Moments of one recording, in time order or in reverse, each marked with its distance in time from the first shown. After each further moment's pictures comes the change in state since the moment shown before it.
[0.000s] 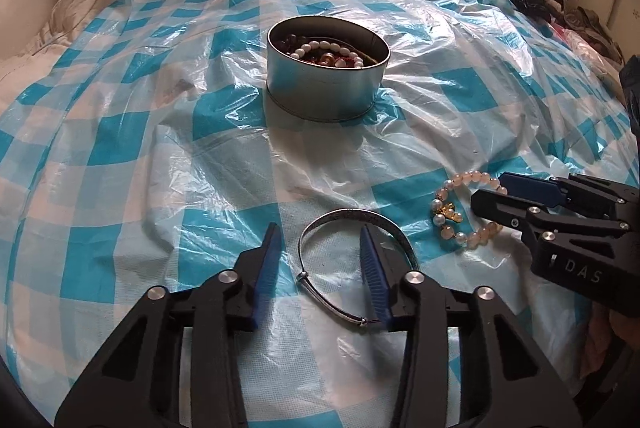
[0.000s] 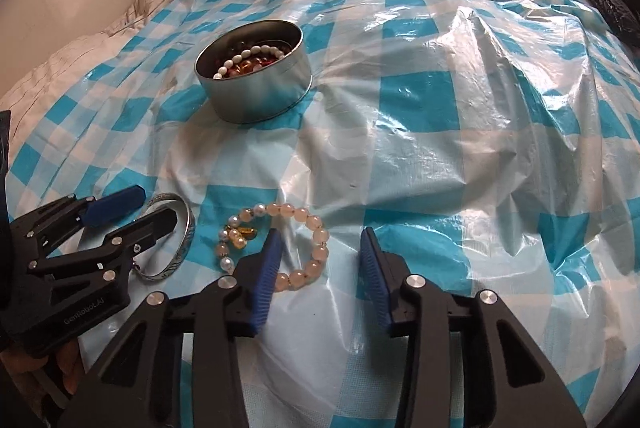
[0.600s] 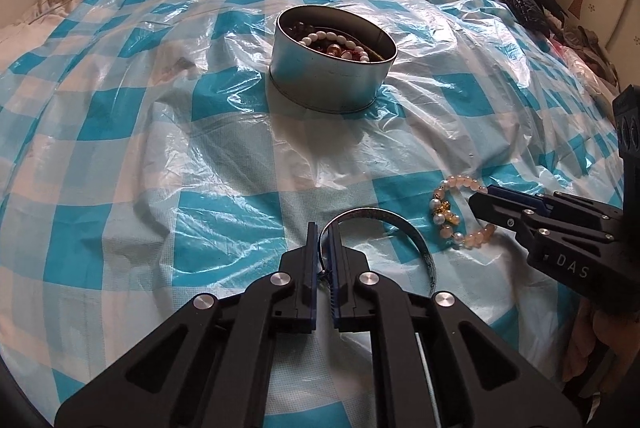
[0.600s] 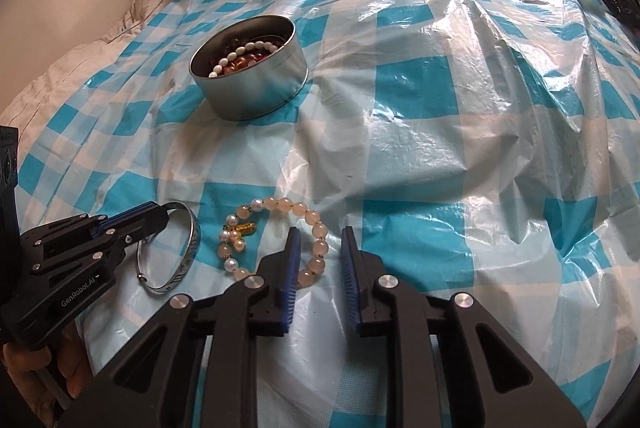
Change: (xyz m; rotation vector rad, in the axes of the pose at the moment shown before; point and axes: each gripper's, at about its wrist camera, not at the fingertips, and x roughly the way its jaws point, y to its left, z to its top) left arm 0.003 0.014 -0.001 -0.074 0.028 -0.064; right arm 0.002 -0.007 -0.002 0.041 0.021 0.033
